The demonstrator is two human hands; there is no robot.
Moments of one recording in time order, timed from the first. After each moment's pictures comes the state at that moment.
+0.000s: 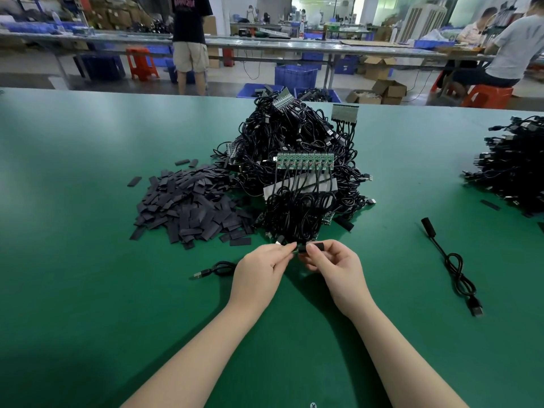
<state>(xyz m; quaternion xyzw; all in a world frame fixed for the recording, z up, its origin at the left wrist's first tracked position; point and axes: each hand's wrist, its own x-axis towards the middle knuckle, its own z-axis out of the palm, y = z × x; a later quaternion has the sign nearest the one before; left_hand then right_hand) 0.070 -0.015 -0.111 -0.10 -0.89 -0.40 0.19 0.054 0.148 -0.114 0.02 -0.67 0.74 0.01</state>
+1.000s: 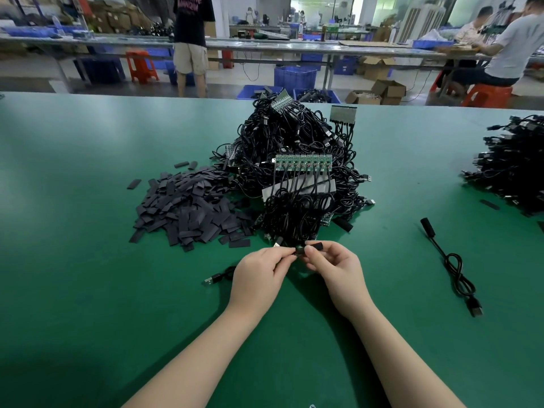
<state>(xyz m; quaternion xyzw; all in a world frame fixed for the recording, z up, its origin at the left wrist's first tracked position) 0.072 -0.012 -0.109 -0.11 -0.89 -0.36 0.26 0.057 0.147 -0.109 0.02 -0.67 0.74 0.02</state>
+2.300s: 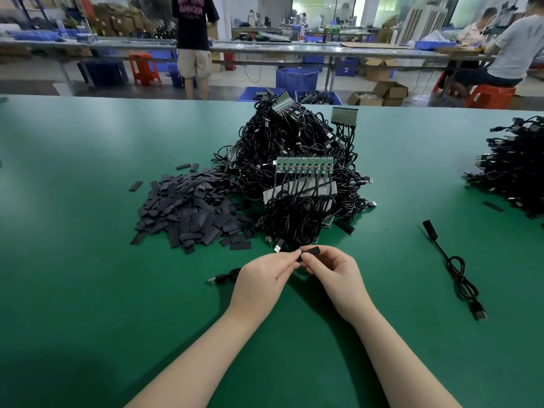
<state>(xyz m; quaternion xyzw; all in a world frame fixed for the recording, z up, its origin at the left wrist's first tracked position) 0.073 -0.013 -0.113 -0.17 -0.86 -0.39 0.27 0.060 0.146 -0.102 0.06 -0.71 0.70 0.00</state>
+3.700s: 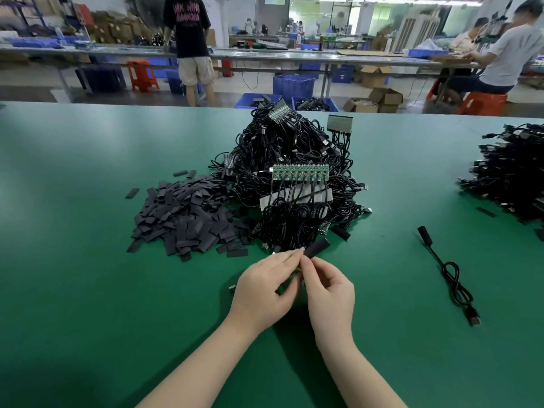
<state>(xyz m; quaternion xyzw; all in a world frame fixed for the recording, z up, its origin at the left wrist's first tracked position) 0.075 -0.008 -0.108 -0.22 -0.86 -0.36 0.29 0.095 0.111 -0.091 -0.09 -0.67 0.73 0.13</state>
